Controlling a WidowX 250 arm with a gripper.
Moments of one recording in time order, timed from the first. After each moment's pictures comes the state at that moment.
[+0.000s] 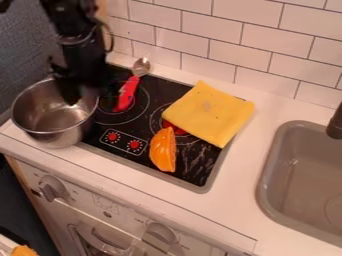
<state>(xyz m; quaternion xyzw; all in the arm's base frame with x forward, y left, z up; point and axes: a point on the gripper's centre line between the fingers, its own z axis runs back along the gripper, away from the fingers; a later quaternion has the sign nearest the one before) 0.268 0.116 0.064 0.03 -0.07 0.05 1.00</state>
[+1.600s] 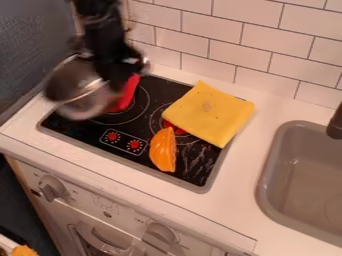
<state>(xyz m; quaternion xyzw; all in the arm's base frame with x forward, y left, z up) 0.304 0.064 0.095 0.00 -0.11 -0.01 0.99</state>
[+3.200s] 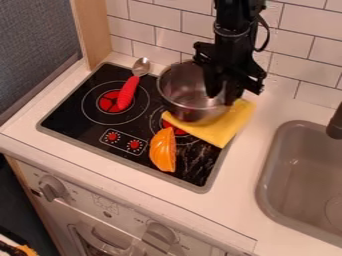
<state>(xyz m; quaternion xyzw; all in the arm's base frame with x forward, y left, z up) 0.363 -0.051 0.071 0.01 -0.09 -0.13 0.99</state>
